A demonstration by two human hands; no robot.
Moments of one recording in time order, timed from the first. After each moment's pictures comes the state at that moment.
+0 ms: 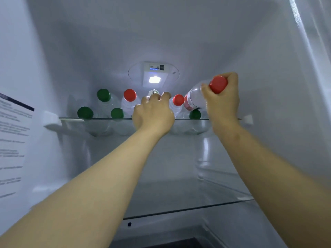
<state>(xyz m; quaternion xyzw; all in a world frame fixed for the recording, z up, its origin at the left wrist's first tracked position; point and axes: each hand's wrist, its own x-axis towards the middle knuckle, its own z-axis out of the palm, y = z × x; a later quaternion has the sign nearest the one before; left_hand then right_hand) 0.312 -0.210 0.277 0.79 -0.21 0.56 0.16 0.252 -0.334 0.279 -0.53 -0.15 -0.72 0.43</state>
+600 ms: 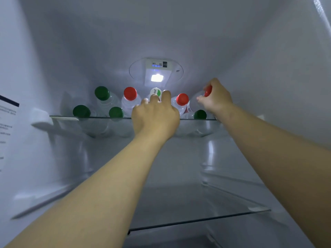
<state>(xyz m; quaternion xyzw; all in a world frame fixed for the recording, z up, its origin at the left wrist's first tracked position) 0.315 -0.216 0.270 0.78 -0.17 0.59 0.14 0.303 -0.374 0.321 -0.75 0.03 -0.60 0.28</state>
